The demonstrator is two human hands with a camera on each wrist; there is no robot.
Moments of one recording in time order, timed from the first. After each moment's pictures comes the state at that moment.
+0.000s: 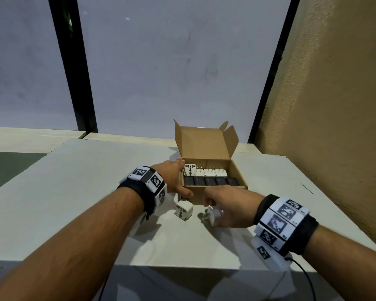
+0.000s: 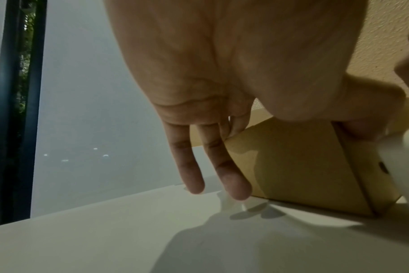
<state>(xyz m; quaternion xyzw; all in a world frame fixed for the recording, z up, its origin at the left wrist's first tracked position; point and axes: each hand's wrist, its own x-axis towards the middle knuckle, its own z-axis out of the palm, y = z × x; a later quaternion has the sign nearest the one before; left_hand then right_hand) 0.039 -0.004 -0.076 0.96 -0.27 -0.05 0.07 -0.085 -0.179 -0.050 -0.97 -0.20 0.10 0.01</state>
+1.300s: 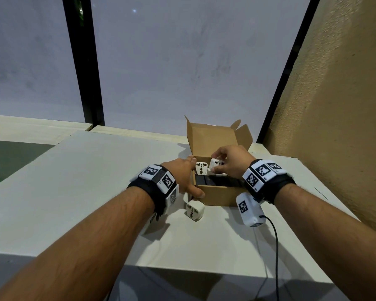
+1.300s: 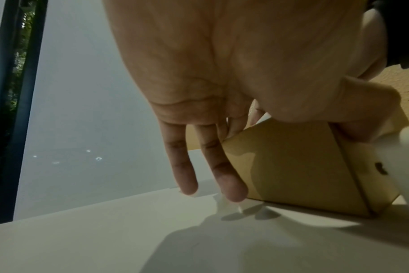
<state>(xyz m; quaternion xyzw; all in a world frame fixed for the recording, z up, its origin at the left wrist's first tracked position) 0.030 -0.003 -0.070 0.96 -0.26 -0.06 0.07 0.023 -0.183 -0.042 -0.99 -0.01 -0.03 0.16</state>
